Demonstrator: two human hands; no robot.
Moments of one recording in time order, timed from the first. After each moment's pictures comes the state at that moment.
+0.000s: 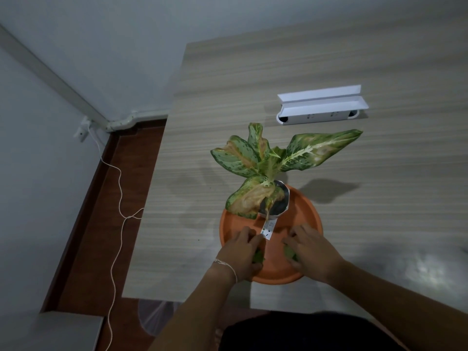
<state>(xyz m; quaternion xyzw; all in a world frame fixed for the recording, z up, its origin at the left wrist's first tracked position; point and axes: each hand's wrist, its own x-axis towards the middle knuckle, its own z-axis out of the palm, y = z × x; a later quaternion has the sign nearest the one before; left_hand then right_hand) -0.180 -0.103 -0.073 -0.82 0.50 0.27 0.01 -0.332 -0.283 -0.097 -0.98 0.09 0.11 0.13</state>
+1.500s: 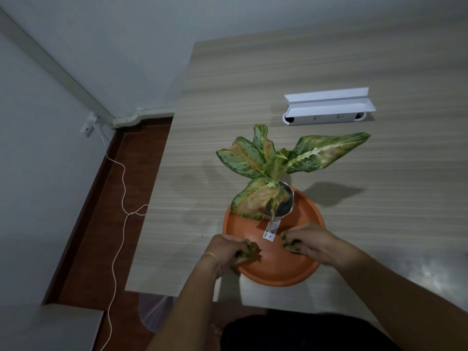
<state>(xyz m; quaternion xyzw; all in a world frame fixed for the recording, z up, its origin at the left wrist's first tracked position) -0.165 -0.089 -0.052 -0.72 -0.15 0.48 -0.48 -0.289 -0.287 -0.074 -0.45 0.46 0.15 0.75</state>
